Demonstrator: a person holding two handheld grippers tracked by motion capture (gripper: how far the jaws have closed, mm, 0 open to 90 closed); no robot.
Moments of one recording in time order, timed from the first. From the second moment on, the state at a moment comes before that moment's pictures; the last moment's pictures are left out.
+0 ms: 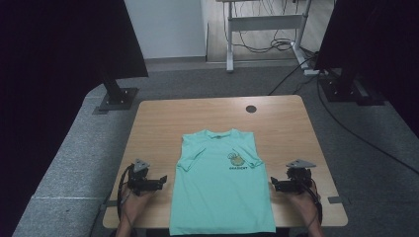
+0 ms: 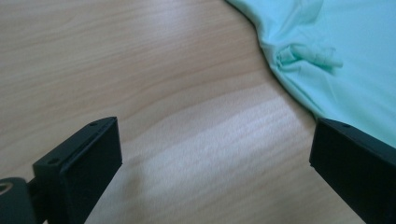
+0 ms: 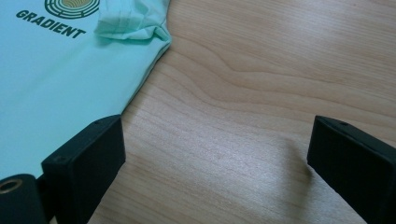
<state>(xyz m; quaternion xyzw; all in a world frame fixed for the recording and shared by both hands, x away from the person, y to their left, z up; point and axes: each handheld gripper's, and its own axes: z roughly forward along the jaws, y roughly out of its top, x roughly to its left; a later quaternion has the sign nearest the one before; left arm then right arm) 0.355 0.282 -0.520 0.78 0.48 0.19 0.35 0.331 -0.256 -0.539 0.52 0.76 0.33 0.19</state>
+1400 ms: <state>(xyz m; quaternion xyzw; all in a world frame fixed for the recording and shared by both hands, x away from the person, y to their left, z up) 0.439 0.241 -0.503 0.79 0.44 0.21 0.37 0.330 -0.252 -0.544 0.51 0.77 0.33 0.20</state>
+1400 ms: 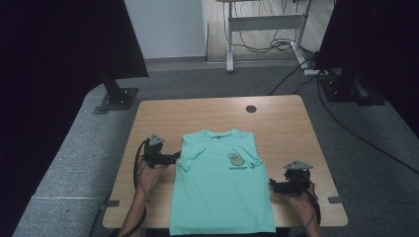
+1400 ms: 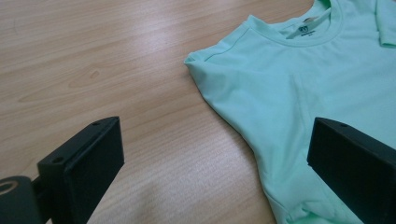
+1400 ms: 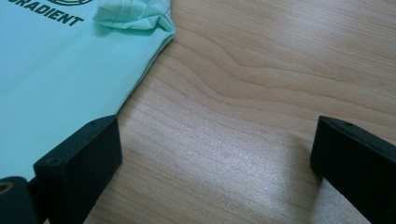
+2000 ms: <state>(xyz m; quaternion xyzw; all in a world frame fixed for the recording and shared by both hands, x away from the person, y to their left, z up) 0.472 0.228 -0.513 0.79 0.45 0.20 0.37 0.330 -0.252 -0.544 0.51 0.77 0.33 0.20</state>
